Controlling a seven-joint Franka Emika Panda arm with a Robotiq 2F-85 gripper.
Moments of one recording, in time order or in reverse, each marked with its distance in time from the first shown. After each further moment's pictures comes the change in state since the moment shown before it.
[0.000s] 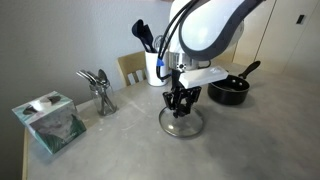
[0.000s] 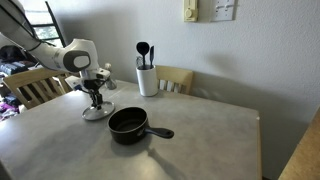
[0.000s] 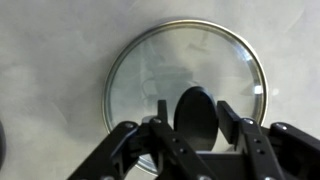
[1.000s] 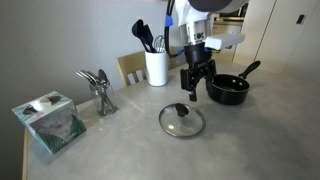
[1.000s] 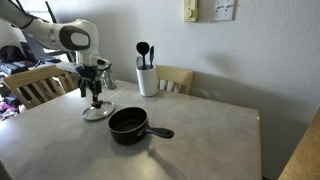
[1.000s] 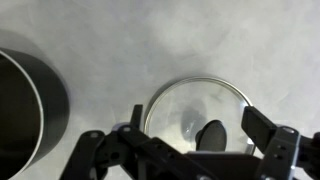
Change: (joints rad) arm -0.058 -0.148 0.005 0.010 -0.013 -0.367 -0.308
